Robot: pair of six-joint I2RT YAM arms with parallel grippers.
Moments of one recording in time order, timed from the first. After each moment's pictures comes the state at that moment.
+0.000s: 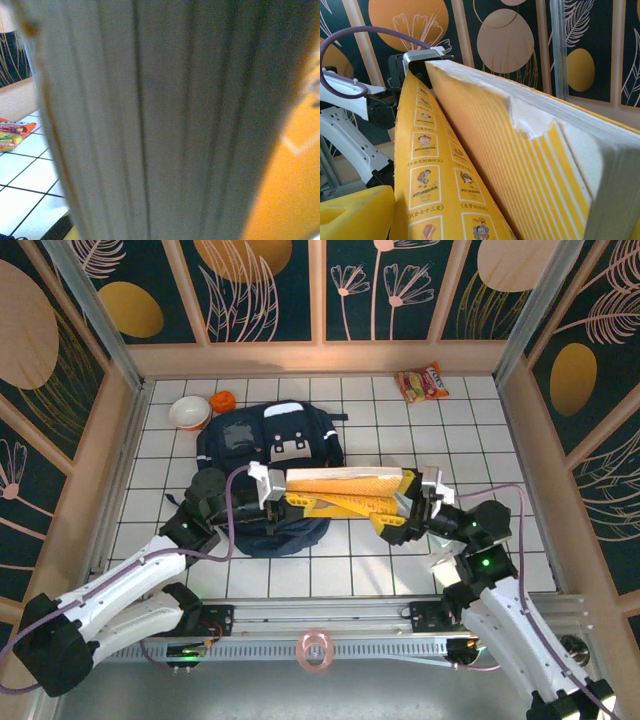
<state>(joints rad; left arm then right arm) -0.69 0.95 0.58 0.32 0.72 -0.03 0.37 0.46 0.36 0.35 -0.88 0.32</state>
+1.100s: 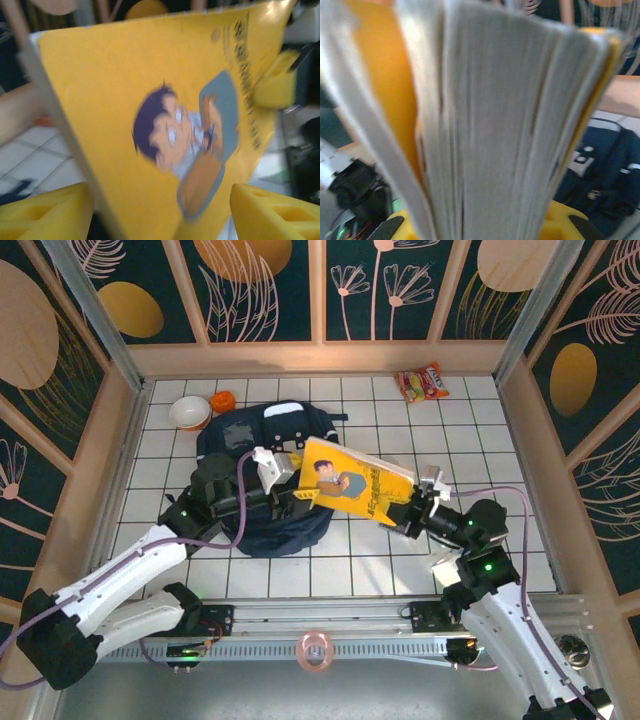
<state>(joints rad) -0.68 0.98 0.73 0.05 0.46 0.15 0.35 0.44 0.35 0.15 -0.72 0.29</state>
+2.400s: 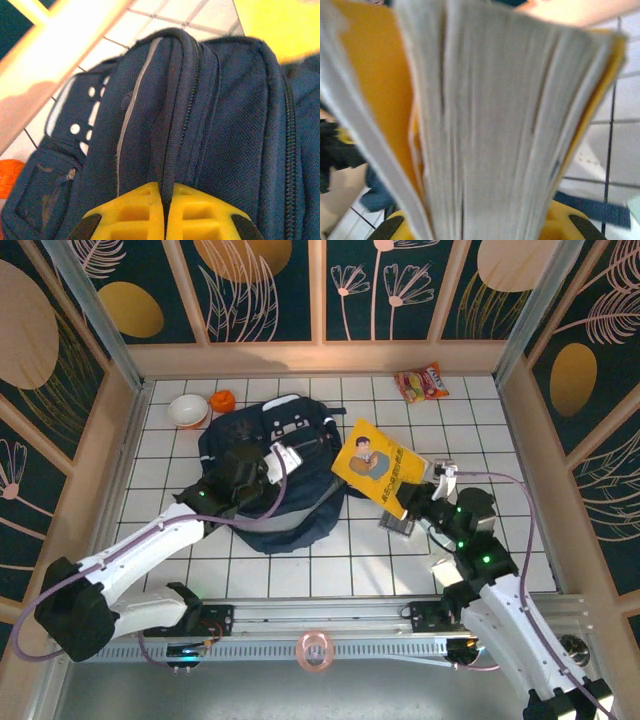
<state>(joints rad) -0.67 1.17 0.86 -0.23 -0.07 0.36 0.34 0.52 0.41 -0.12 -0.33 0.56</state>
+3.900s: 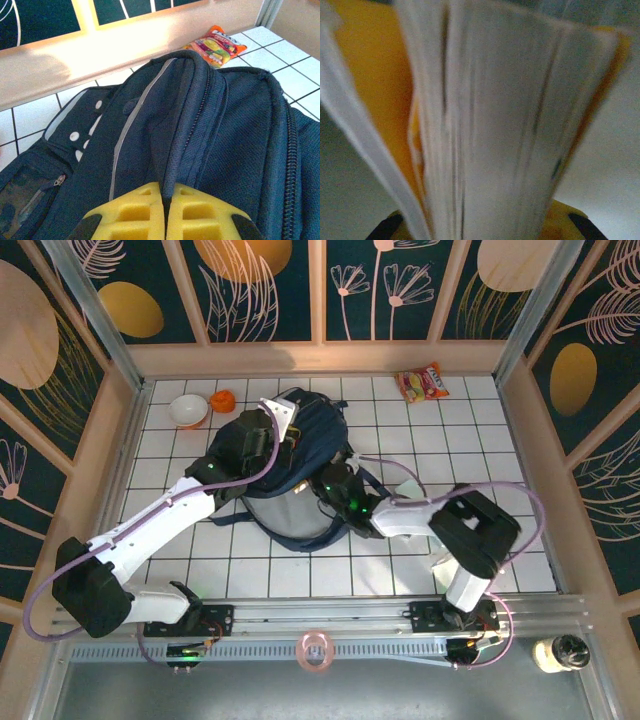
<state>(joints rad) -0.68 1.32 1.11 -0.23 -0.13 -0.13 0.92 1.75 0.81 0.59 0.31 1.50</state>
